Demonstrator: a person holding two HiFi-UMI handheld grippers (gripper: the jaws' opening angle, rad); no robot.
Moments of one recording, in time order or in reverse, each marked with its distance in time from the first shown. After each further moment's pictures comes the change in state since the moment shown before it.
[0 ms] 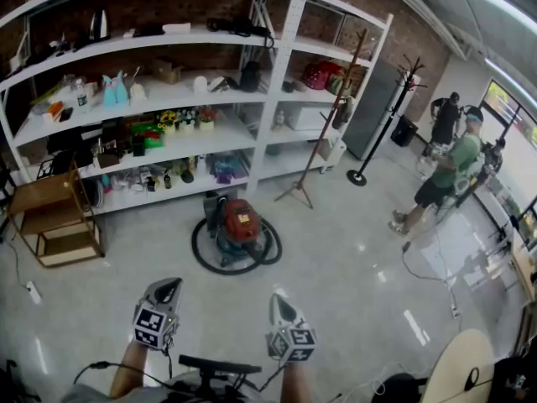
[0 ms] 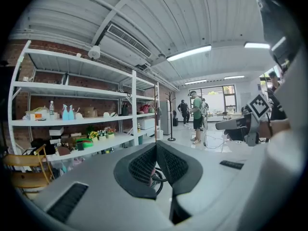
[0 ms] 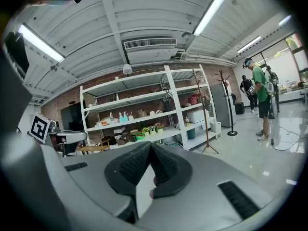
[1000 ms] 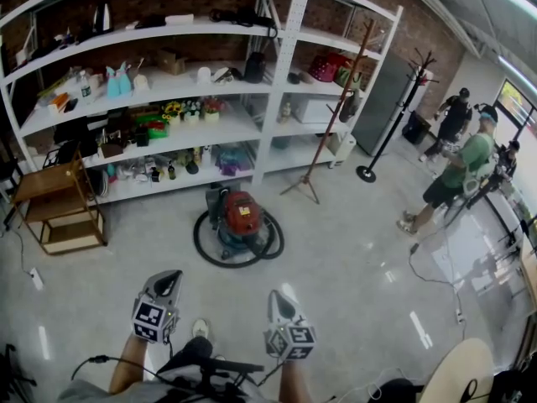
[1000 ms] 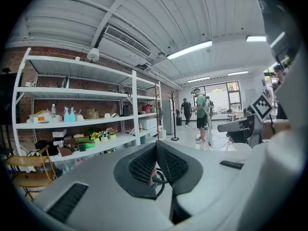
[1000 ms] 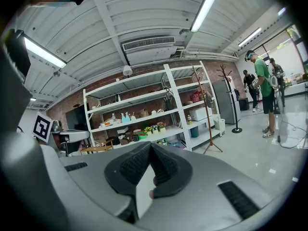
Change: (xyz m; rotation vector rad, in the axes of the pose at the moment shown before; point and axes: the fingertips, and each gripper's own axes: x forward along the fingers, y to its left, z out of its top) left arm 0.027 -0.046 0.007 0.012 0.005 0.061; right arm -0.007 -0.046 -0.004 0.027 -0.003 0.076
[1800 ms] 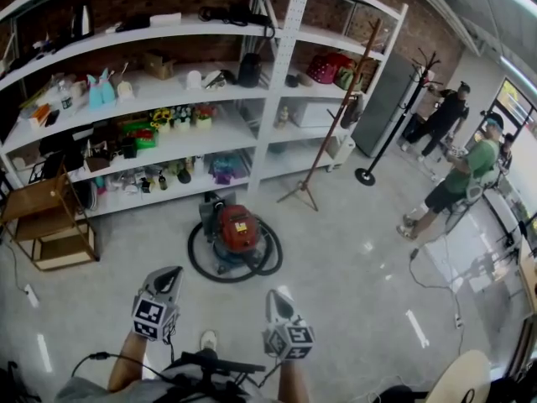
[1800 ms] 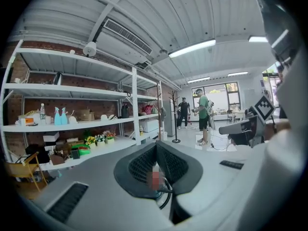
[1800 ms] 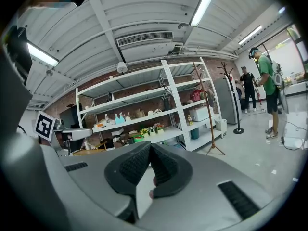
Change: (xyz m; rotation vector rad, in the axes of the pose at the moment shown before) left arm 0.132 0.077 0.037 0.016 -0.014 -0.026; right arm 0.132 -0.035 0.042 0.019 0.010 -0.020
